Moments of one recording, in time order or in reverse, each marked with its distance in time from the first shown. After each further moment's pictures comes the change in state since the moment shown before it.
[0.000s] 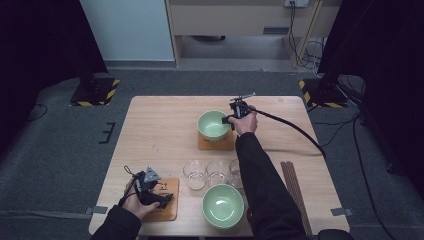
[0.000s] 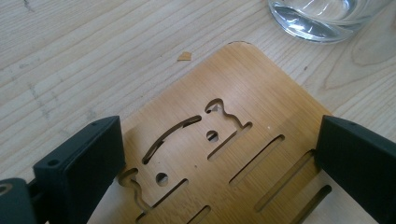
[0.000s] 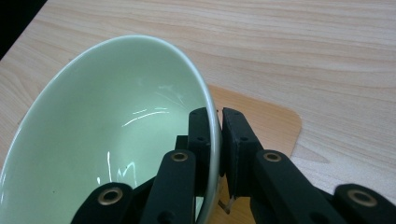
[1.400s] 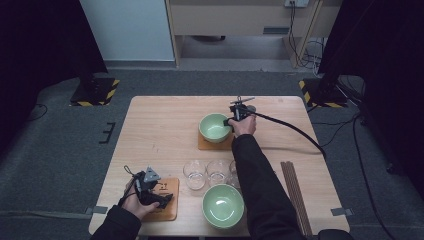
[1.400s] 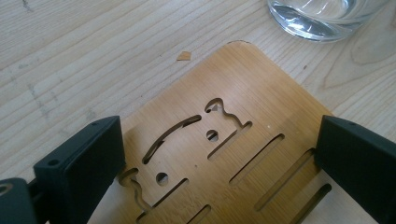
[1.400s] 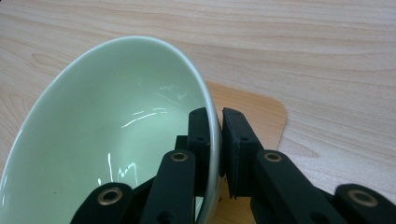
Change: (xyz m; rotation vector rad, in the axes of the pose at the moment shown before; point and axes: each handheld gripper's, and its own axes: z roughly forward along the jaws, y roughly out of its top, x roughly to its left) left arm 0.000 0.000 0.000 0.001 -0.002 0.005; right arm -0.008 -0.009 0.017 0.014 -0.061 0.028
